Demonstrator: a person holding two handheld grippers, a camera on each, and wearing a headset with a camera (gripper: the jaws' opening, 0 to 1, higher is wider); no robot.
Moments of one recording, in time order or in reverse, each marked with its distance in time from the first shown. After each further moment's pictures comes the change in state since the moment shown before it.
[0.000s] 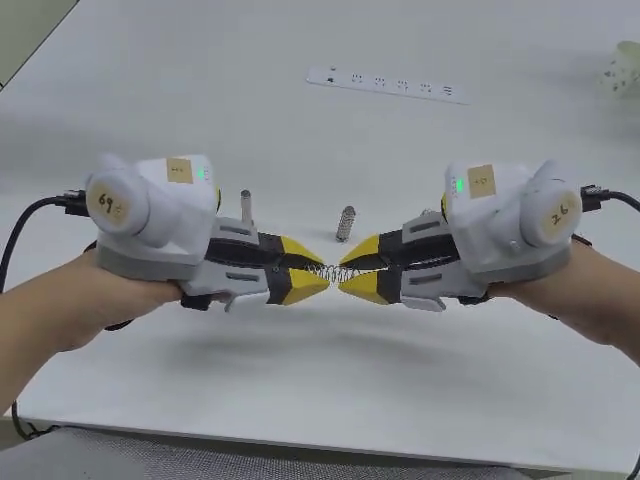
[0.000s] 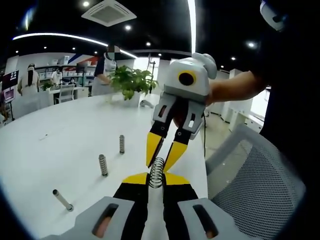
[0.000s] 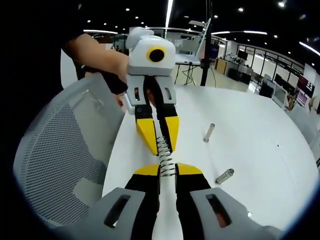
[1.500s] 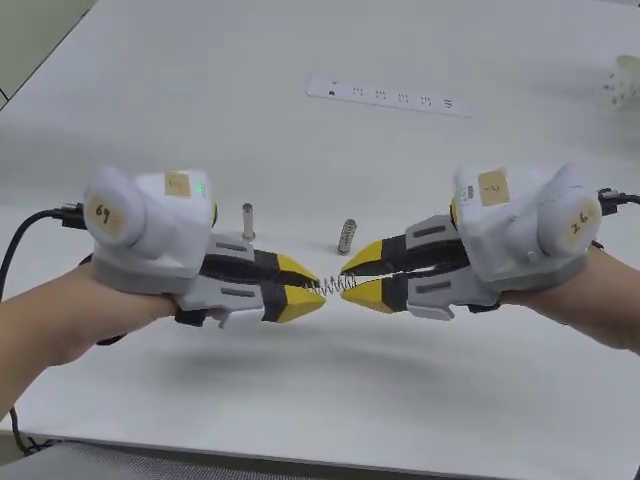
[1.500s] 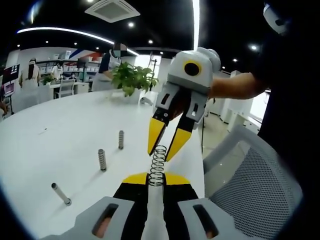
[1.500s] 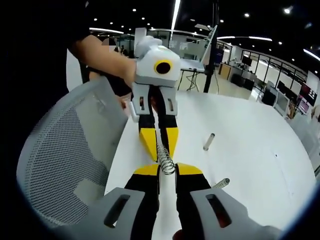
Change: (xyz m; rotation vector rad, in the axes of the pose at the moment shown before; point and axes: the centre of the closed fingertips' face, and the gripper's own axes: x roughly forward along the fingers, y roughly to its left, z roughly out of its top) left arm -0.007 -0.002 -0.007 -0.034 0.026 -0.010; right arm -0.009 0.001 0.022 -0.041 -0.042 0.018
